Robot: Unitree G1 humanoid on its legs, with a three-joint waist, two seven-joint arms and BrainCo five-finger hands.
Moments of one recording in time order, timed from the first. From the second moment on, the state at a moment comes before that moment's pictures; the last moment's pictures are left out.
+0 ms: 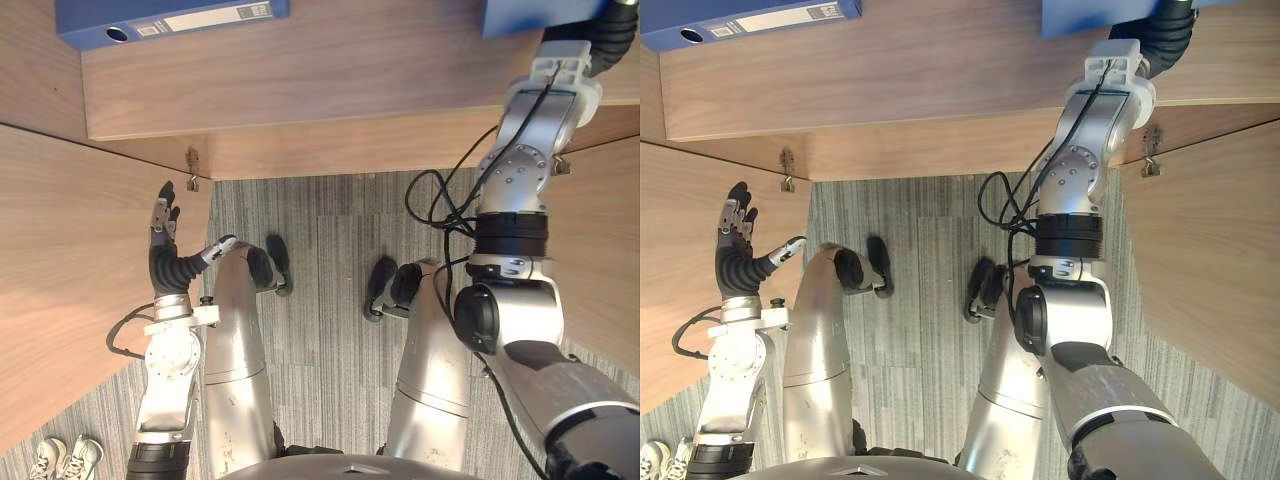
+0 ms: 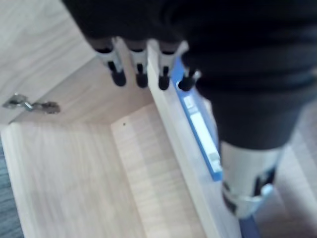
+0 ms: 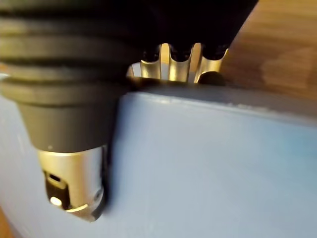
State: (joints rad) left arm 0.09 0.08 0.04 -0.28 0.09 -0.22 0.26; right arm -1.11 -0.34 -0.21 0.35 1.00 -0.34 -0.37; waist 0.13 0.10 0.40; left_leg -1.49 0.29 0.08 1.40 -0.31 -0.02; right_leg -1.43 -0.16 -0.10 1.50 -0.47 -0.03
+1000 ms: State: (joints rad) left arm 0.13 0.08 -0.01 -0.24 0.08 -0.16 0.28; right arm -1.44 -0.45 0.06 0.53 1.07 -0.25 -0.46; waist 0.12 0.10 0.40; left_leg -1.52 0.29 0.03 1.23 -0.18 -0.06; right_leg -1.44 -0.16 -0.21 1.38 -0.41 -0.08
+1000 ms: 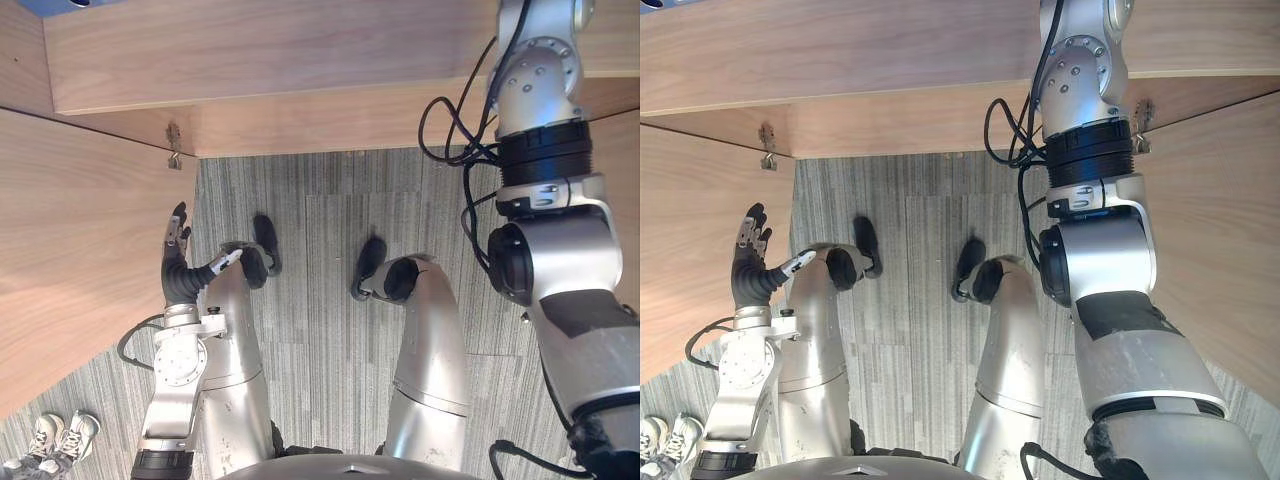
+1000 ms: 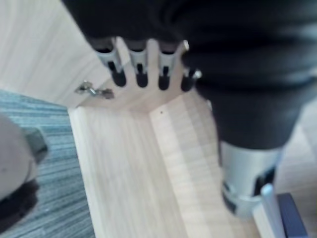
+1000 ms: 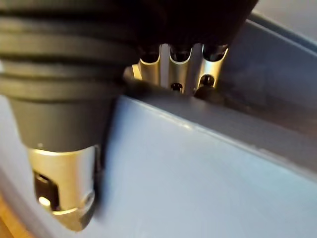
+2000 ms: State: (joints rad) left arm 0.13 0.09 -0.01 -0.18 0.04 -0.16 0.28; right arm -1.39 -0.65 0.20 0.52 1.09 -0.21 -0.40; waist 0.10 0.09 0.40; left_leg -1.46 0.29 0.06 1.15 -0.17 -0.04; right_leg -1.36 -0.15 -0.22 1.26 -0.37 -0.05
